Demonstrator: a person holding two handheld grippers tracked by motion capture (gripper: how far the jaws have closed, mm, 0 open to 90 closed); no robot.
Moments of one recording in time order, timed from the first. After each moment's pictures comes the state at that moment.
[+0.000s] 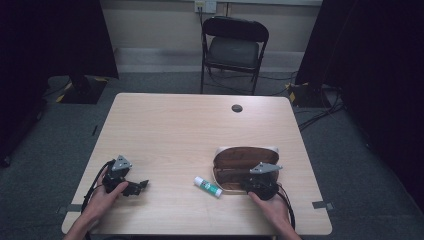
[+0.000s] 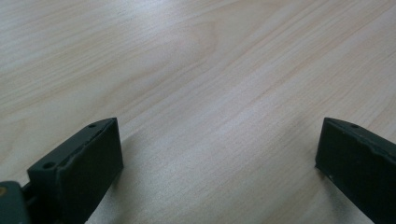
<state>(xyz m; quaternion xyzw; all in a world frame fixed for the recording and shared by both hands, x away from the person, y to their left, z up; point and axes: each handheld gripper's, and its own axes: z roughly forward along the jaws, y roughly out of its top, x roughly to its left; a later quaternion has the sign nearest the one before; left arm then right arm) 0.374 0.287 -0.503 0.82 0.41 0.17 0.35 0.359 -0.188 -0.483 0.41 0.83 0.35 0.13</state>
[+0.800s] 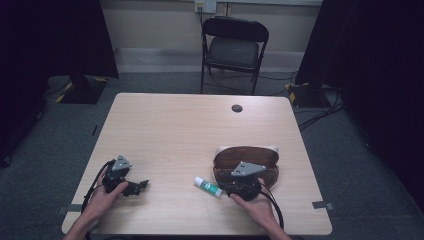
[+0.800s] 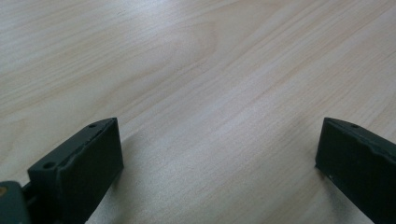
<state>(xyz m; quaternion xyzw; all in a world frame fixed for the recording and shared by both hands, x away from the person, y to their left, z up) 0.374 0.287 -0.503 0.82 0.41 0.17 0.35 0.351 -0.133 -0.463 0.30 0.84 0.43 0.12</state>
